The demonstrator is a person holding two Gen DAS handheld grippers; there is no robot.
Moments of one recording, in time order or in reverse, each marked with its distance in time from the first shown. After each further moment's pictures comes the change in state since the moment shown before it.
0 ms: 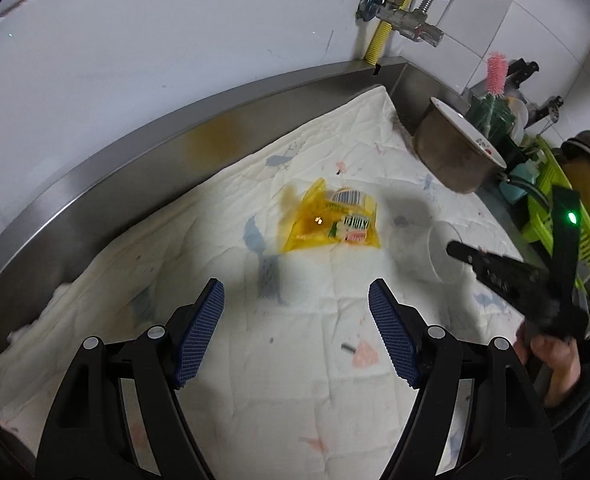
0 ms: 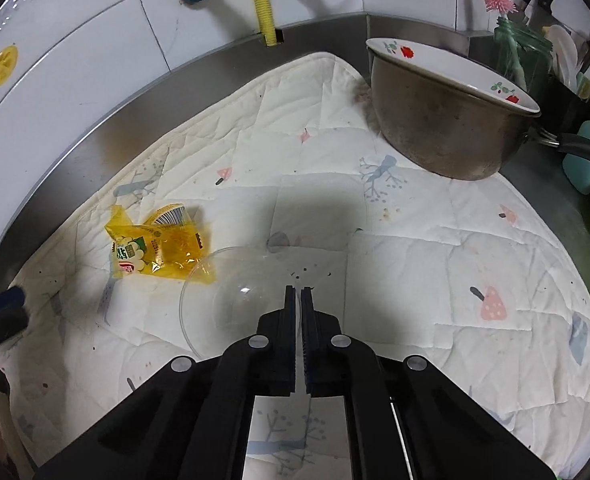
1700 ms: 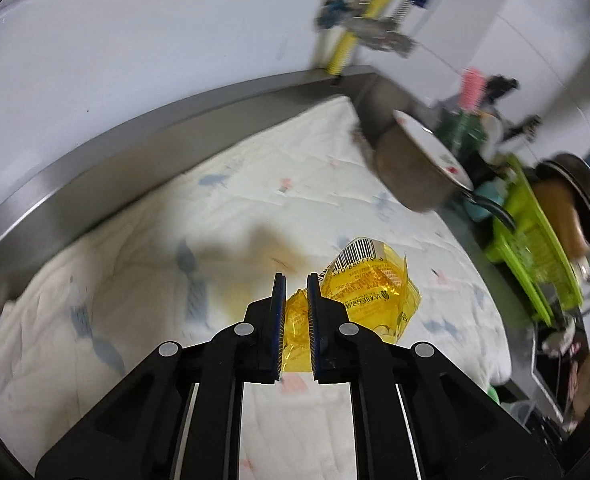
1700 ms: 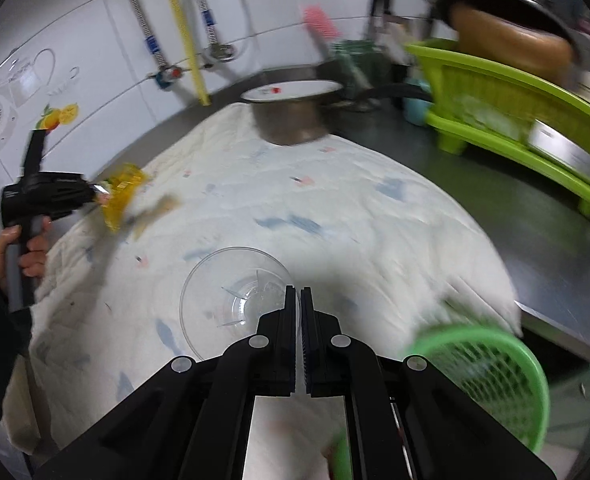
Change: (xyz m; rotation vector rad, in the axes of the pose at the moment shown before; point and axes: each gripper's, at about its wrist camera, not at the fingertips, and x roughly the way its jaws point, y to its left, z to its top) left arm -0.006 -0.043 0.009 -0.029 -0.001 -0.125; right arm -0.209 -0.082 -0.192 0.187 -0.175 -0.074
